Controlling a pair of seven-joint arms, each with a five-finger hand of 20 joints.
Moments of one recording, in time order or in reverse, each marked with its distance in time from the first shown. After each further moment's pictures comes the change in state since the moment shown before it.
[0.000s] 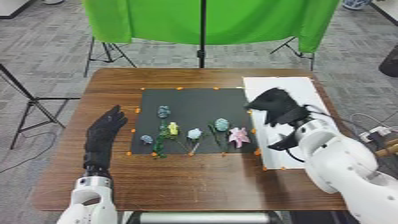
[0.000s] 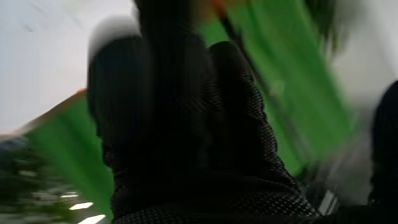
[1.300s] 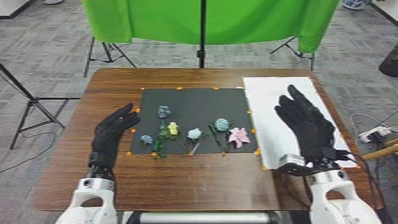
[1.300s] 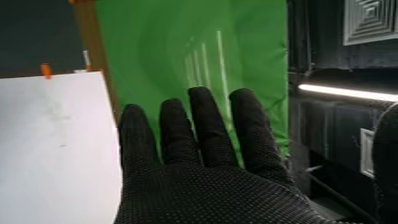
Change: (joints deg) left arm 1.4 -2.4 -1.2 -2.3 8.1 -7.8 -0.1; right arm -25.6 -25.5 19.5 1.3 36.0 -4.3 -36.4
